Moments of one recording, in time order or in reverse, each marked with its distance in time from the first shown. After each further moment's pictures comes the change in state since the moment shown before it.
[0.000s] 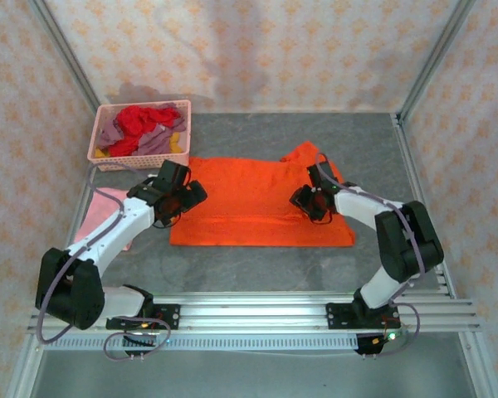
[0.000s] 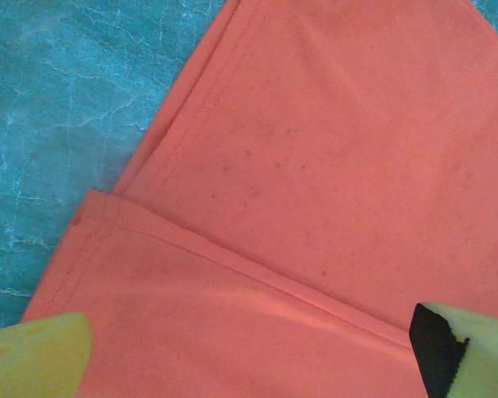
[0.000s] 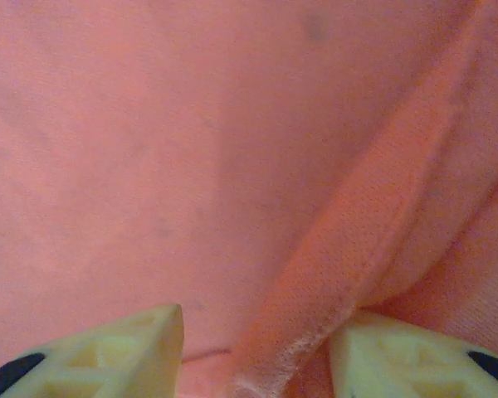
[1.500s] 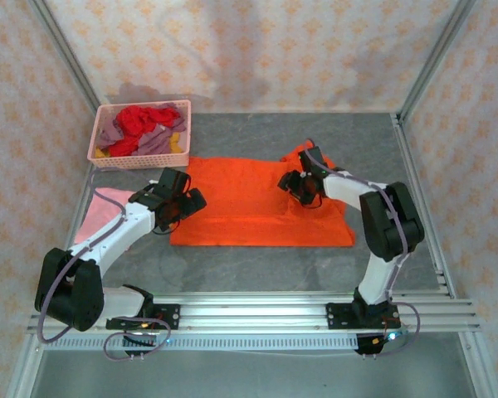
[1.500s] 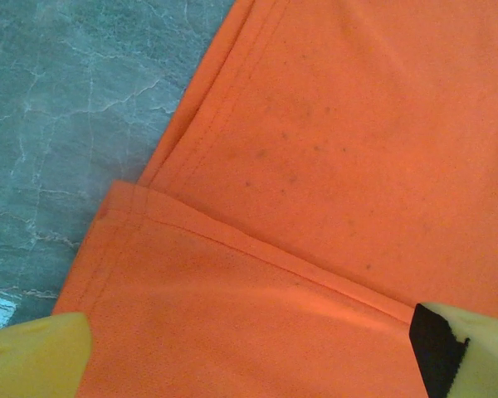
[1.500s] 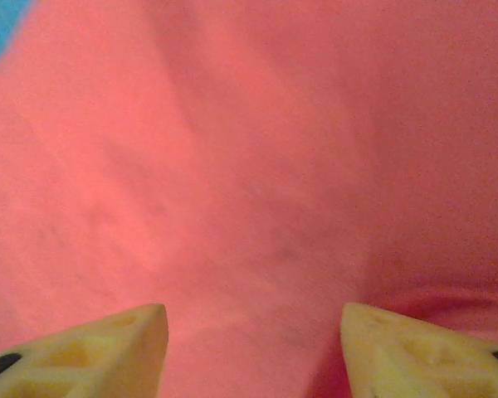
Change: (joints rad) left arm 0.000 -0.005 -0.077 0.042 -0.010 0.043; right arm 0.006 0.195 0.216 0.039 -0.055 -0.082
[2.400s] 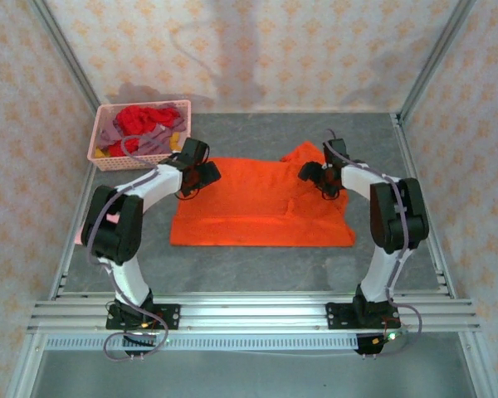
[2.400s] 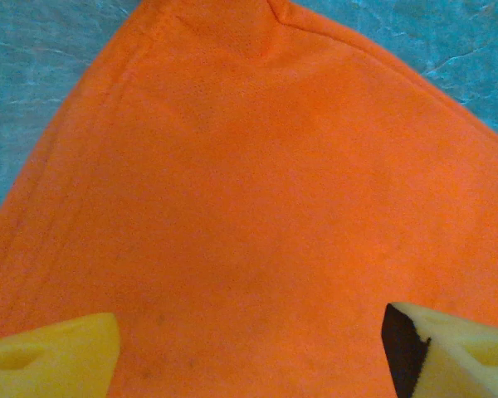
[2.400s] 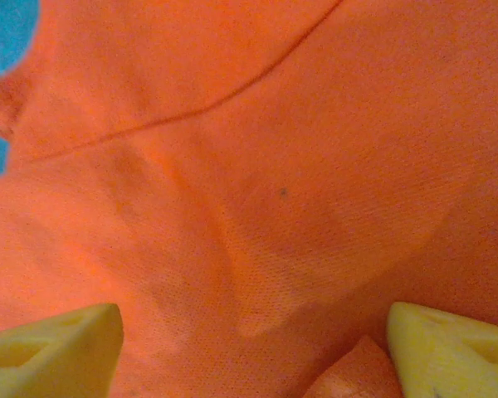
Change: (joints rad) left arm 0.027 0.523 0.375 0.188 0.021 0.076; right arm -0.180 0.046 0.048 -0.059 0.064 -0.219
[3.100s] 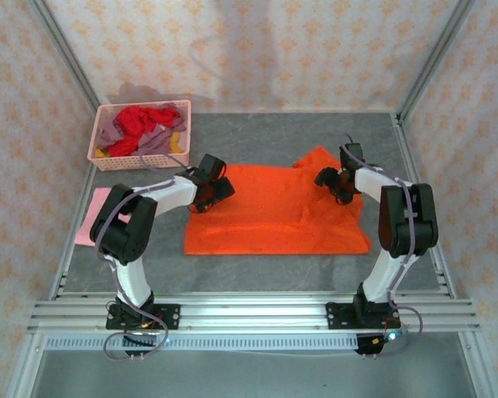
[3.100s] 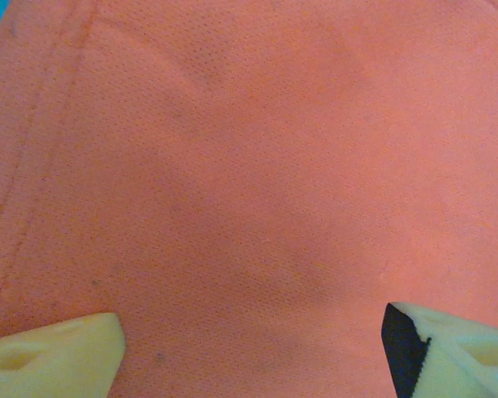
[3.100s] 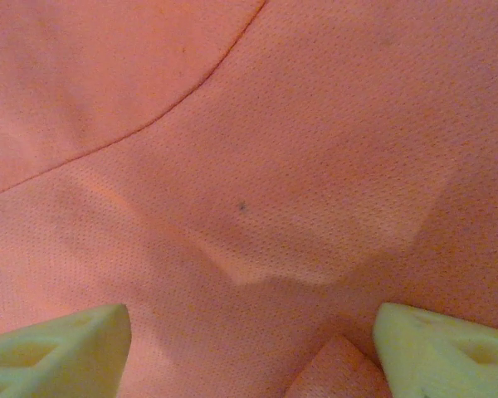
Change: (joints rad) left arm -0.132 0.004 -0.125 0.081 0.017 -0.142; right arm -0.119 -0.070 -0.080 -0.065 0.021 -0.013
